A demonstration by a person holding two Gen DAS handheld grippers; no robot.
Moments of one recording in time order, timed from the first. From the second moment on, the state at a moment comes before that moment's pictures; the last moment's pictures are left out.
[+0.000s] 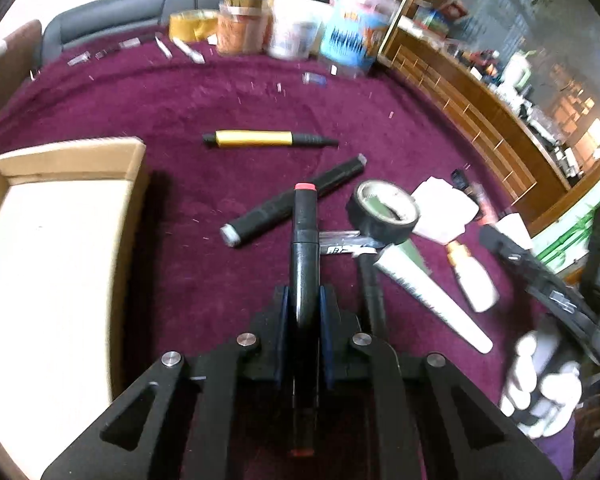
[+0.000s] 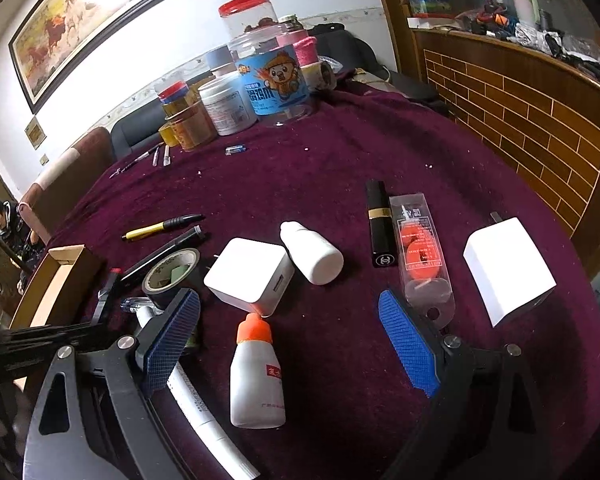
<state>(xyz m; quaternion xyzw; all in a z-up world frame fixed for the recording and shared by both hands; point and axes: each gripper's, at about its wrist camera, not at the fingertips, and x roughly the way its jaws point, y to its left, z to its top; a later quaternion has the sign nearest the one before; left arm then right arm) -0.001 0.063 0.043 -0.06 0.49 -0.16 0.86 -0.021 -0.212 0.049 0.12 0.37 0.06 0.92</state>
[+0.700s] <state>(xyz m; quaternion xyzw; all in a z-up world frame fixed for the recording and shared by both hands) -0.119 0.199 0.108 -0.18 0.36 -0.17 0.90 -0.068 -0.119 0.061 -0.07 0.42 0.12 0.90</state>
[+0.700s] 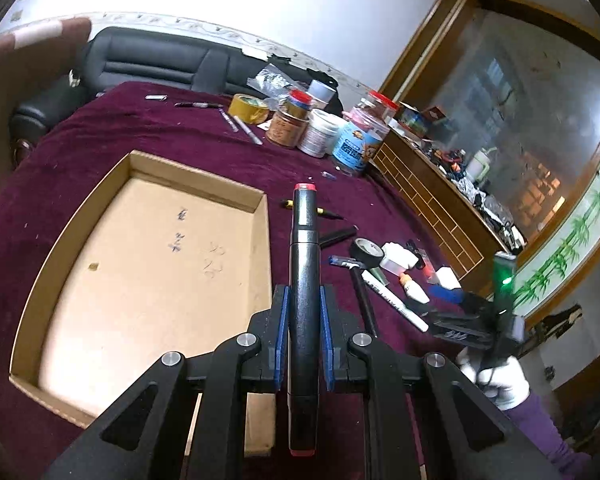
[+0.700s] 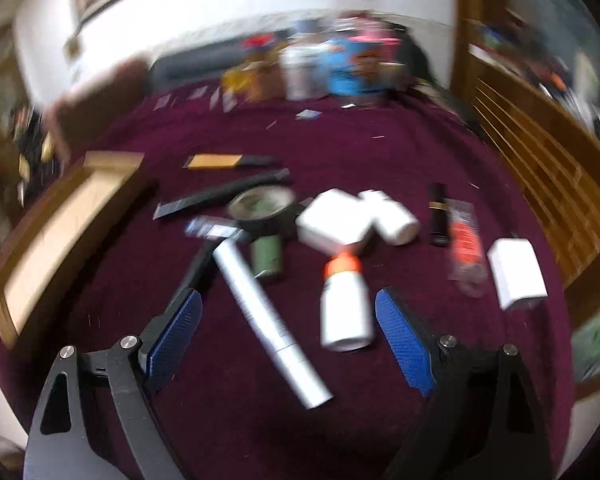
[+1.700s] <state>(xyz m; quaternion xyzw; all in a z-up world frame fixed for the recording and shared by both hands) -0.099 0.235 0.087 -0.16 0.38 -0.11 0.90 -0.080 -0.021 0.110 0.09 0.44 0.29 0.85</state>
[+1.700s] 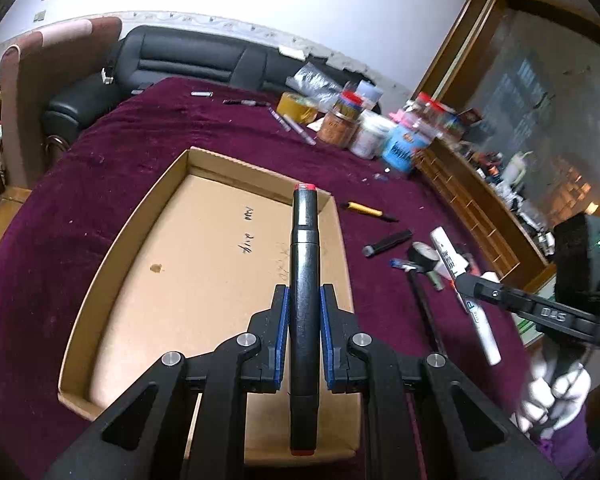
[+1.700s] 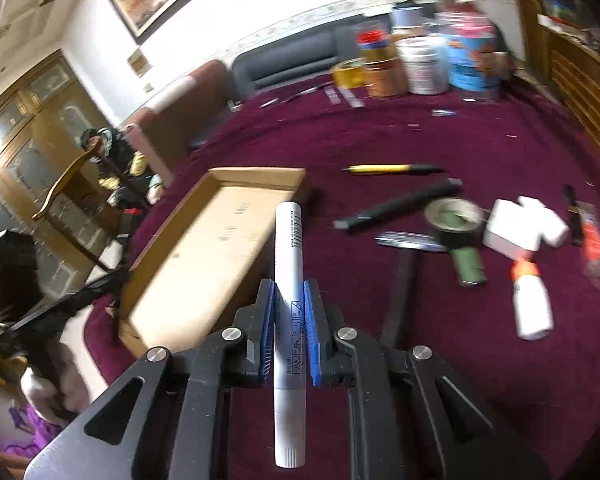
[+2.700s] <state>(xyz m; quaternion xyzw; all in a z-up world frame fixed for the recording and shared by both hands) 0.037 0.236 0.017 -0.16 0.47 -0.04 0.87 0.017 0.076 0.072 0.08 0.47 0.14 0.87</state>
